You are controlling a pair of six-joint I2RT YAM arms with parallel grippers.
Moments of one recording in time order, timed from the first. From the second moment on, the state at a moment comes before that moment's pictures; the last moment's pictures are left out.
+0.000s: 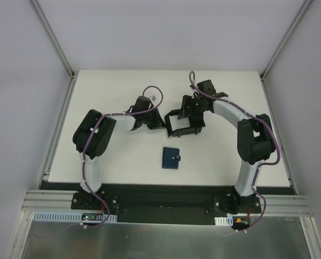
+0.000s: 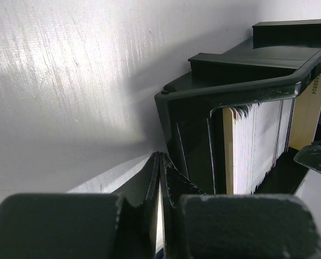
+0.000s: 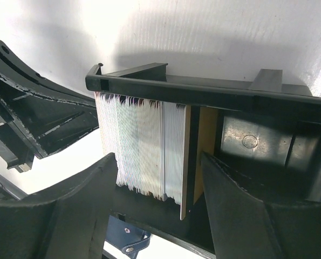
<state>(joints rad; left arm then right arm) -0.49 2.00 1.12 0.13 0.42 -0.79 0.37 1.90 1.41 -0.51 -0.36 0.37</state>
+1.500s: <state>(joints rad) -0.50 2.01 1.12 0.14 0.42 -0.79 0.37 1.87 1.47 -0.63 -0.18 0.27</state>
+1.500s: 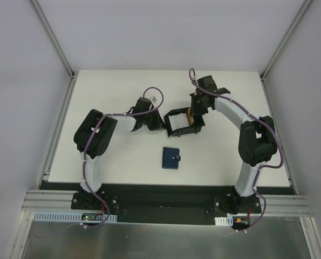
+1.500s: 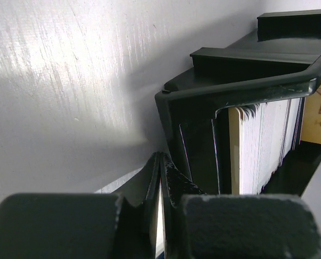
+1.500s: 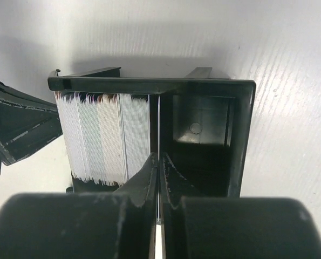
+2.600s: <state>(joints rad) -0.50 1.37 0.59 0.00 0.26 -0.71 0.86 1.41 1.05 -0.53 0.04 0.64</state>
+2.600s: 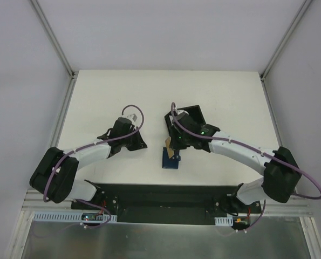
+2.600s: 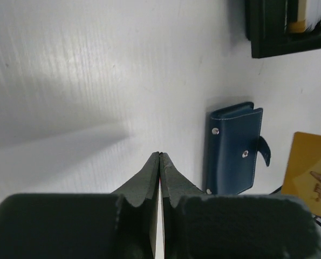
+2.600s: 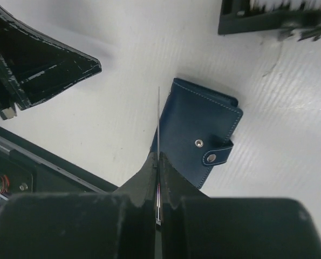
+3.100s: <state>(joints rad) -0.55 1.36 0.57 -0.03 0.28 -0.68 0.90 1.48 0.94 -0.56 0.18 0.72</state>
